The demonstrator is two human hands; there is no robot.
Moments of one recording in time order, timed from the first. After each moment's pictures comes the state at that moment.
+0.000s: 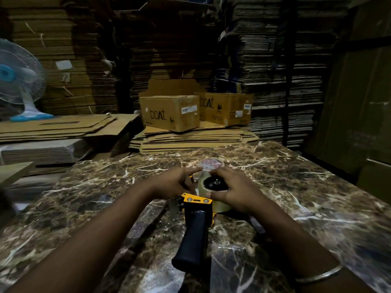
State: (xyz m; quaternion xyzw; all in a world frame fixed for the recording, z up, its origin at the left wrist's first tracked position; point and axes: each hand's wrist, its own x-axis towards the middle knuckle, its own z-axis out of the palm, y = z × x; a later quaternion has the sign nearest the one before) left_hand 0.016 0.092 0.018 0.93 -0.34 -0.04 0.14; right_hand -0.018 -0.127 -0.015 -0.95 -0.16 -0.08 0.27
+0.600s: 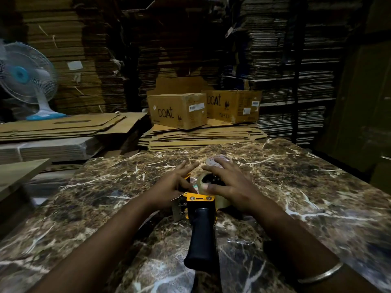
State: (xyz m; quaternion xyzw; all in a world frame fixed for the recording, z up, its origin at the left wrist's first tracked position) left_hand -0.006 0.122 -0.011 0.91 -0.32 0.04 0.26; right_hand -0.037 -0.101 -0.005 -0.93 -0.19 -0.05 0.30
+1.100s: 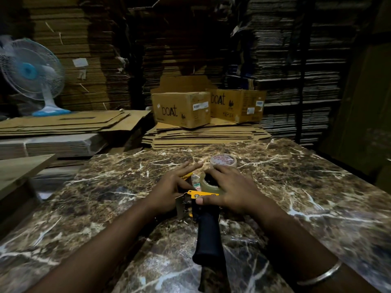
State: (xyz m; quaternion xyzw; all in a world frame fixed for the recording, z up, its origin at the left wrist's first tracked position) left_hand -0.021 0.132 -0.023 0.88 -0.33 0.11 0.33; right_hand -0.039 -0.089 -0.005 -0.96 -0.21 -0.04 0.16
